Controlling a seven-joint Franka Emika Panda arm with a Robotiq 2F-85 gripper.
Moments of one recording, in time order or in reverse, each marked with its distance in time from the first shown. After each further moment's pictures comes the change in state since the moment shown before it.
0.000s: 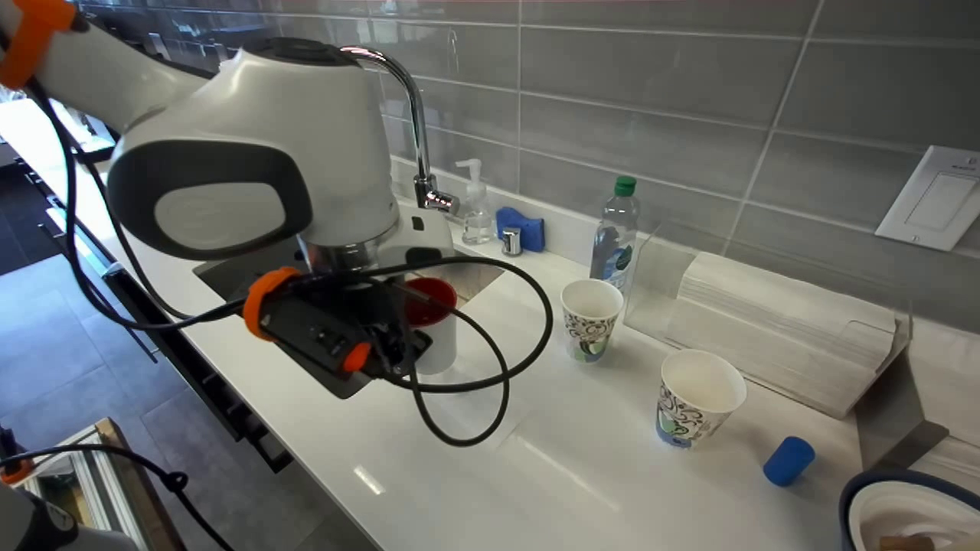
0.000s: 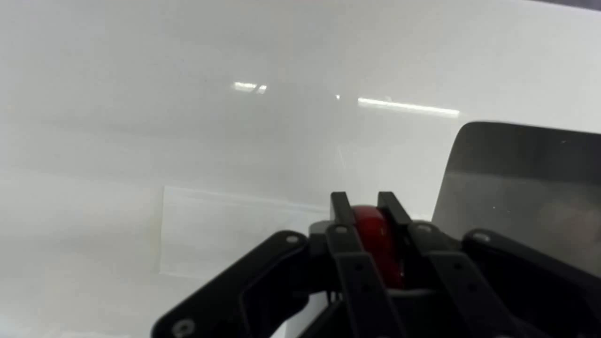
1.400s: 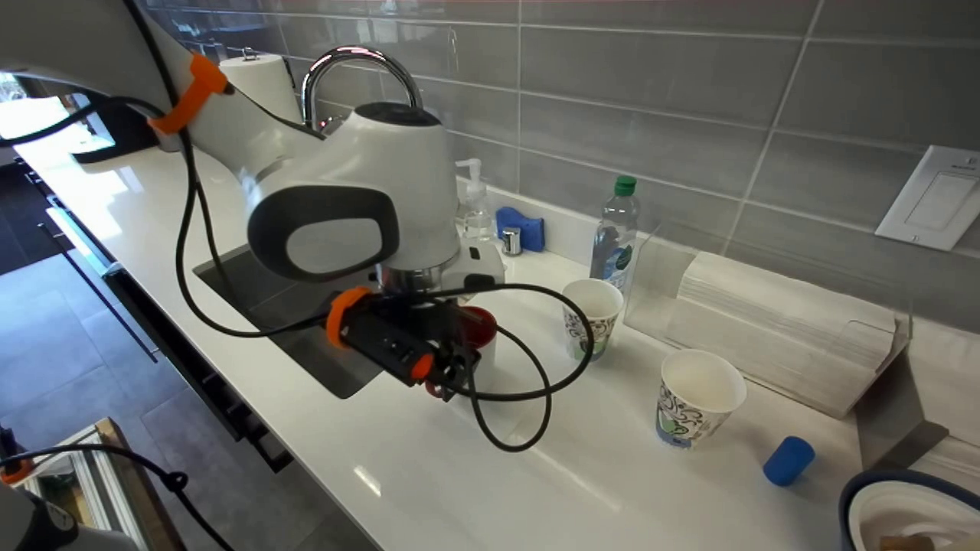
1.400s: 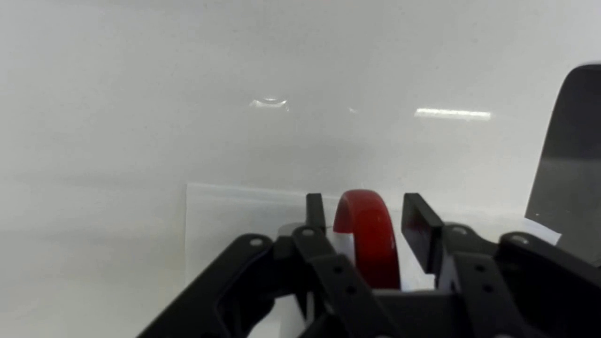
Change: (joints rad) arm 0.001 0.278 0.022 0.150 0.000 0.094 0.084
